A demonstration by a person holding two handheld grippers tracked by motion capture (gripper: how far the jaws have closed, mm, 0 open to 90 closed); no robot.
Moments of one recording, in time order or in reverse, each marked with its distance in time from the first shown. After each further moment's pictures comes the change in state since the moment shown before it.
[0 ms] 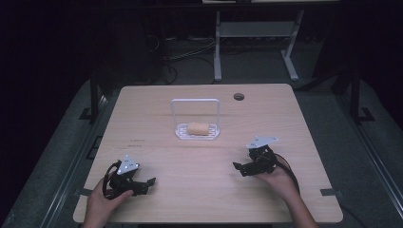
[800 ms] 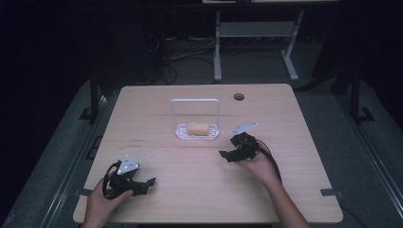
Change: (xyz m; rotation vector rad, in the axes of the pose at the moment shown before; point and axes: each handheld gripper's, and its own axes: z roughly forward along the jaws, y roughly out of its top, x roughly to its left) left arm 0.000 0.000 0.000 0.003 0.000 -0.001; right arm 0.003 0.050 0.037 0.039 0.056 -0.041
